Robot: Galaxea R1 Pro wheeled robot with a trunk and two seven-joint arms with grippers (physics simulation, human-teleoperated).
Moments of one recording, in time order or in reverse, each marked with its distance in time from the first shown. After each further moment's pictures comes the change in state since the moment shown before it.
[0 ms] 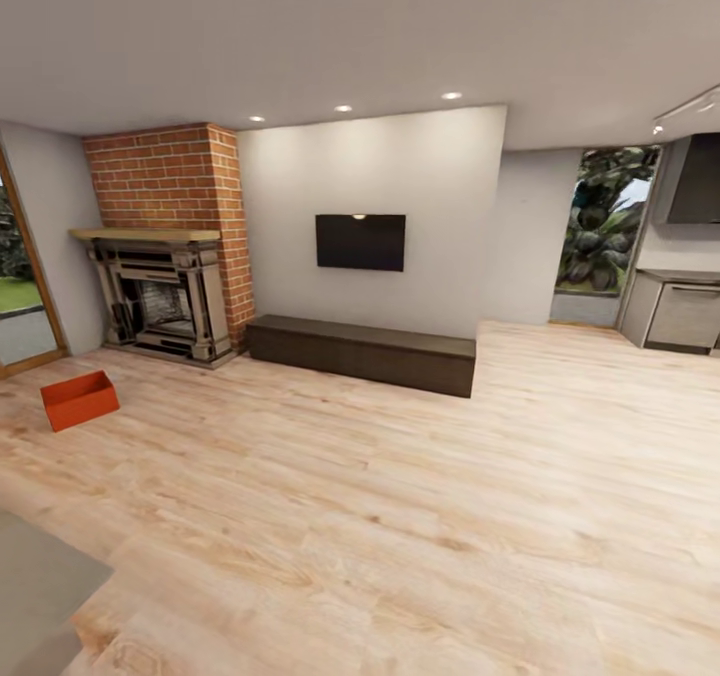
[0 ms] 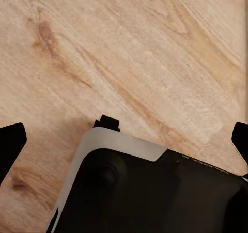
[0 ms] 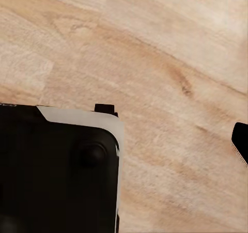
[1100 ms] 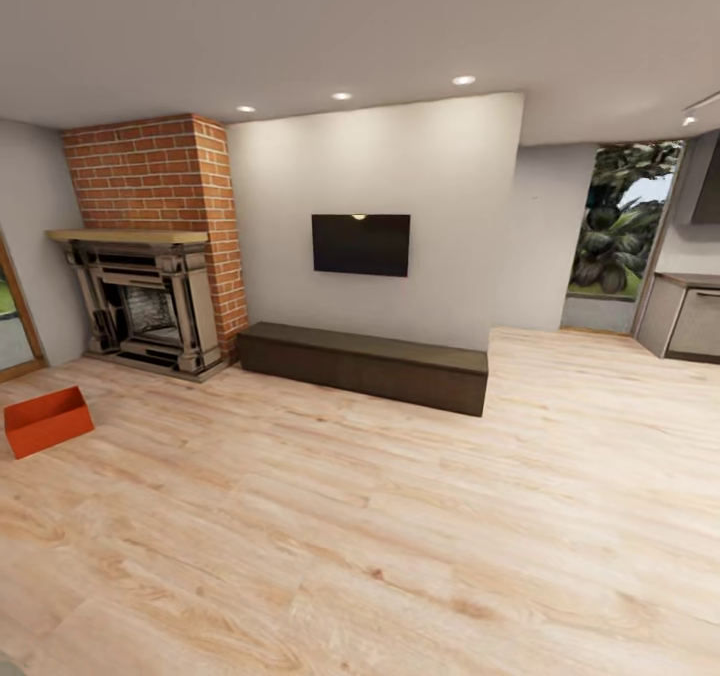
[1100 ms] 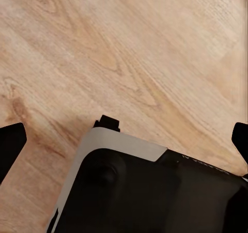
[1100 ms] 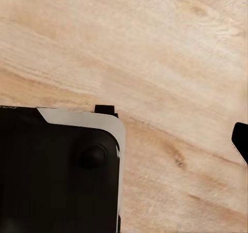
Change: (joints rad) left arm 0.000 0.000 0.000 0.001 0.000 -0.002 0.000; right arm 0.000 0.000 -0.008 0.000 -0.004 -0.003 -0.002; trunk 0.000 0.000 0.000
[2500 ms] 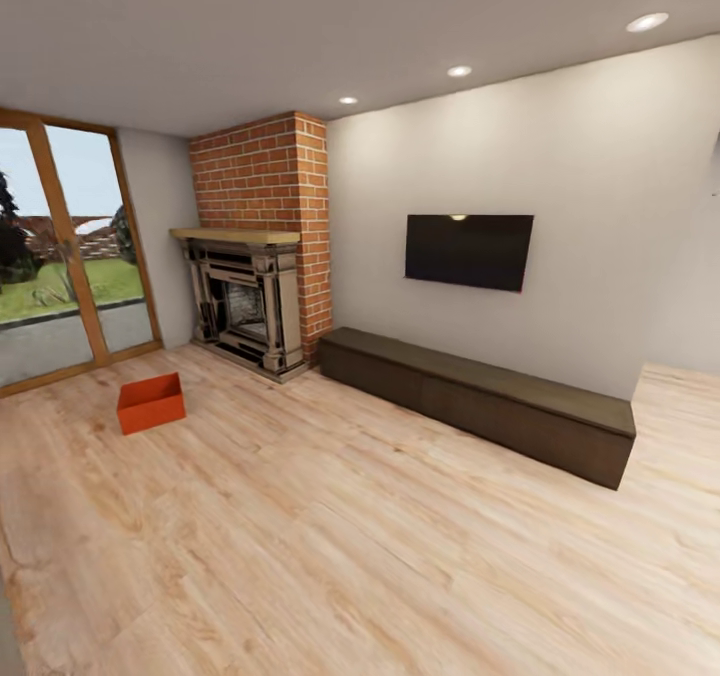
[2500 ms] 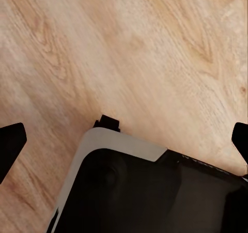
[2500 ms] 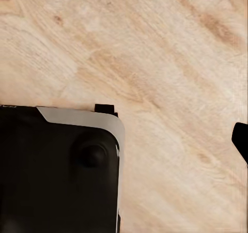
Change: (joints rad) left arm 0.000 0.000 0.000 0.000 0.000 0.000 0.000; right arm 0.000 0.000 0.002 0.000 -0.001 0.003 0.000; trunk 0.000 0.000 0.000
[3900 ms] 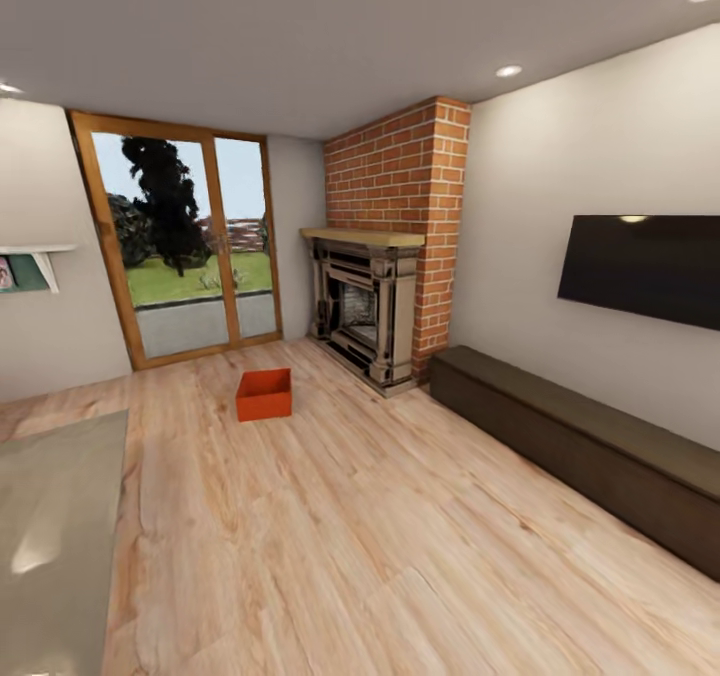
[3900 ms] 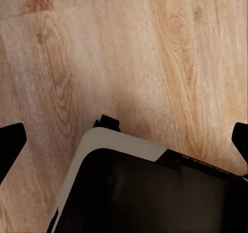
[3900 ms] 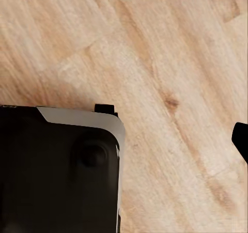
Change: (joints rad) left arm 0.000 0.000 0.000 0.000 0.000 0.000 0.000; right arm 0.000 0.000 0.000 0.000 -0.002 0.000 0.000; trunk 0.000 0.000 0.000
